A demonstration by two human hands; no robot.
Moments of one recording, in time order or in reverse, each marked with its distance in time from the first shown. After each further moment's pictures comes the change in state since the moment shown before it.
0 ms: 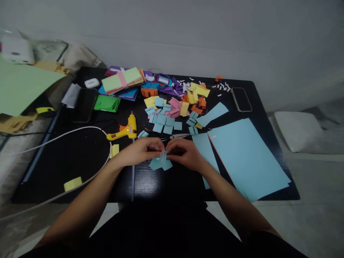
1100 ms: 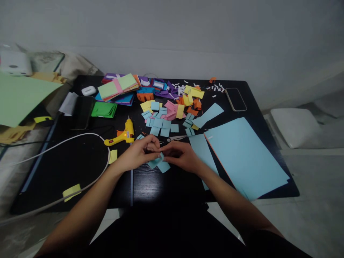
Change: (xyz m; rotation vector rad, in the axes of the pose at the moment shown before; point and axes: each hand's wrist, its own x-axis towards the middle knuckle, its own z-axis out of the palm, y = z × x) left_hand 0.002 -0.007 0.005 -0.126 0.111 0.086; right_hand -0.001 0.005 0.004 0.059 0.011 0.022
